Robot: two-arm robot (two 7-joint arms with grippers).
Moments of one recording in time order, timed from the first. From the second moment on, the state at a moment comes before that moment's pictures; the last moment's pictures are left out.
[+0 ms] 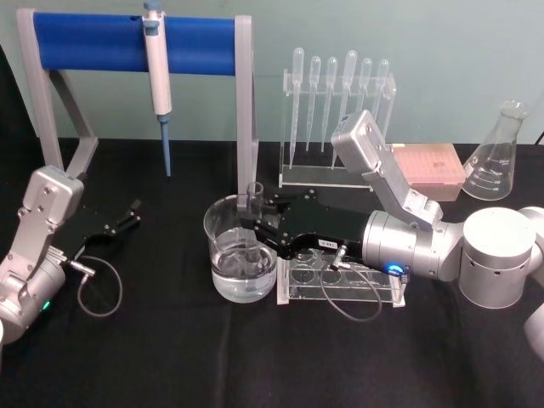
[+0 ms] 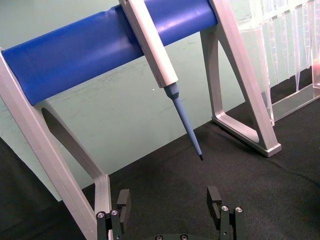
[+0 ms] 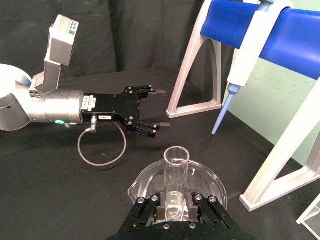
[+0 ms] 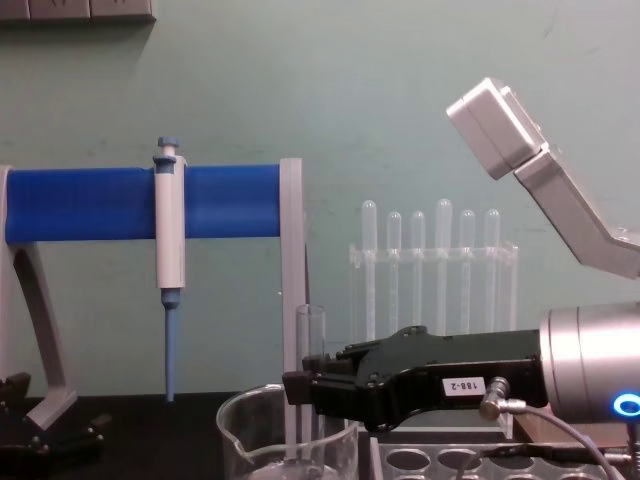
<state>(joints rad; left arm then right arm) -0.20 0.60 0.45 -1.41 -0.25 -0.12 0.03 0.51 0.45 -0.66 -1.45 0.42 0.15 0.61</state>
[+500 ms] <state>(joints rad) -0.20 0.60 0.45 -1.41 -0.25 -0.12 0.03 0.51 0.45 -0.66 -1.45 0.42 0.15 0.61</state>
